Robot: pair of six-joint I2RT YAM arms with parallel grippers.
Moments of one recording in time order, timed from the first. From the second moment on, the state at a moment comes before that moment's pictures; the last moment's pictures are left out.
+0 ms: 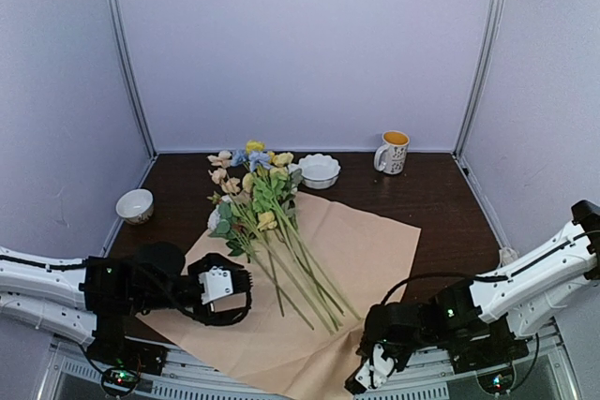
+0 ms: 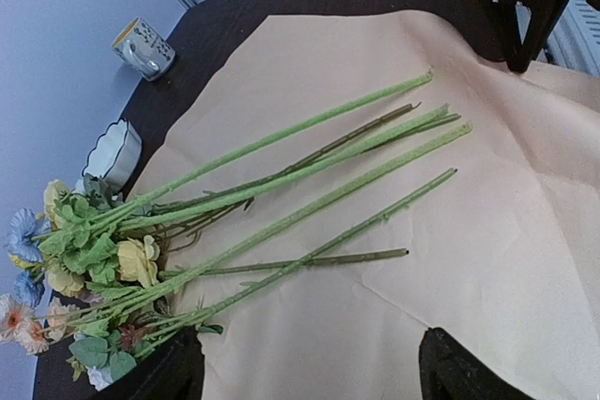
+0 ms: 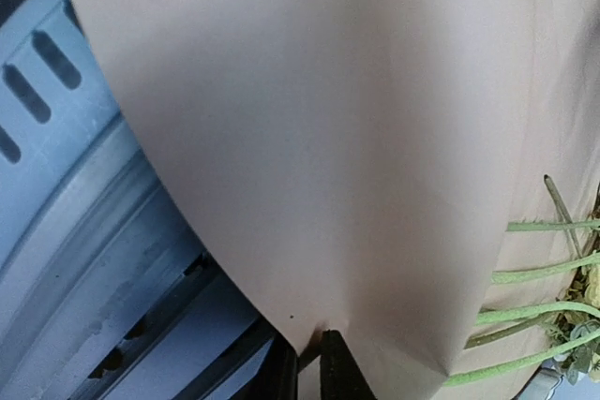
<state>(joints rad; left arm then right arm) -1.24 0.90 0.43 -0.09 -0.18 0.42 1.51 1.36 0.58 -0.29 0.10 -0.99</state>
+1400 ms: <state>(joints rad) -1.28 1.19 0.68 -0.16 -0.03 0.27 1.06 1.46 0.88 -0.44 -0.39 -0.39</state>
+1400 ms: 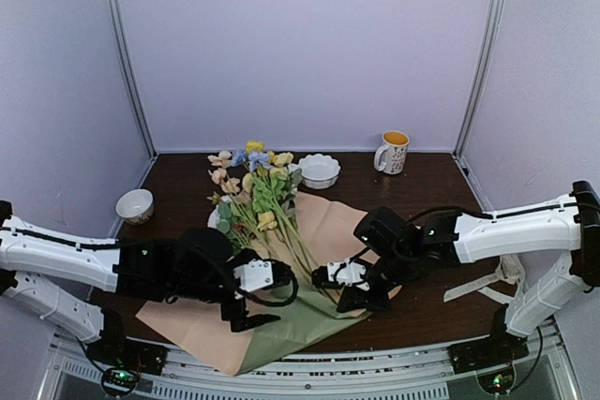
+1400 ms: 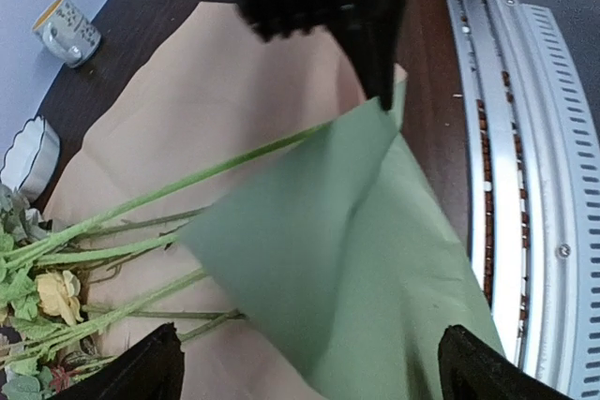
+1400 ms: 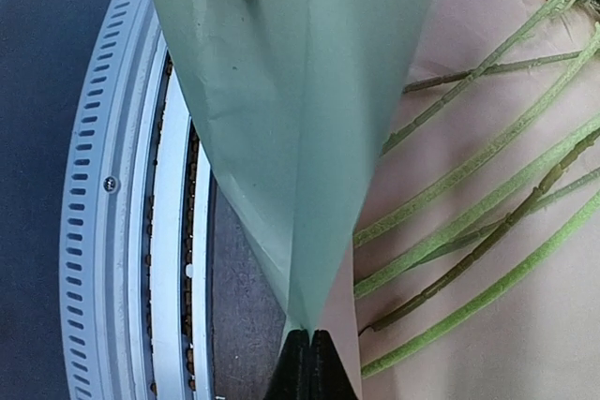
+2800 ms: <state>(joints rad) -1.12 1.39 0.74 -0.08 0.02 0.15 0.47 1.32 0.72 -0.48 -0.15 0.45</state>
